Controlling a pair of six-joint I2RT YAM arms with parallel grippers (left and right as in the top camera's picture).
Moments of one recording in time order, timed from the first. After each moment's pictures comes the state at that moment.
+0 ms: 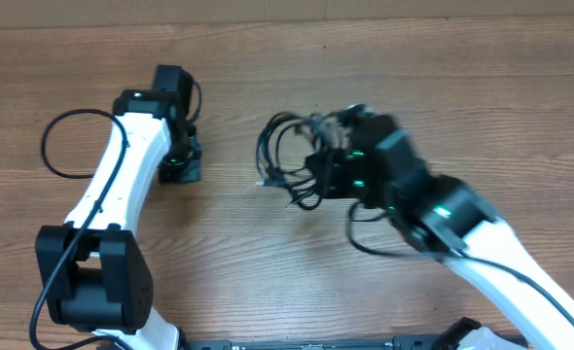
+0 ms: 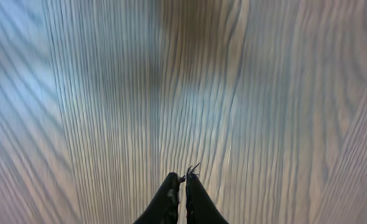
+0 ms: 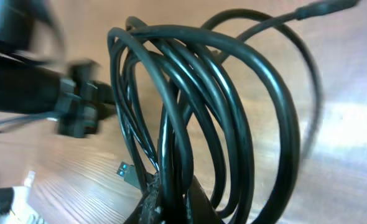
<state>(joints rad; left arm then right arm) -0.09 1.79 1.44 -1.15 -0.08 -1.74 0.64 1.25 1.19 -0.63 -0.15 0.68</state>
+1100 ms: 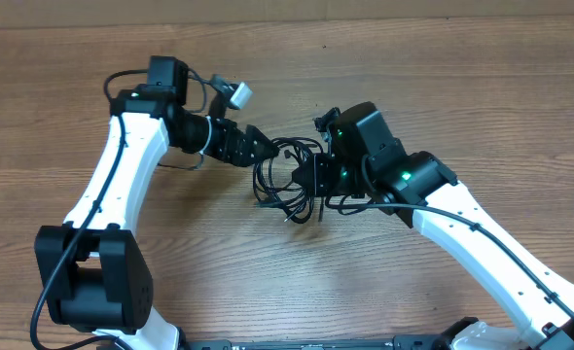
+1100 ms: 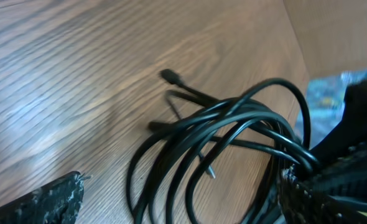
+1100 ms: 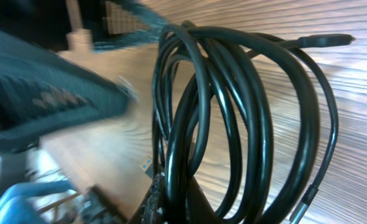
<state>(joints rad) -0.10 1.79 1.44 -1.00 0.91 0.31 0.57 1.46 1.18 -0.61 -0.44 0.58</state>
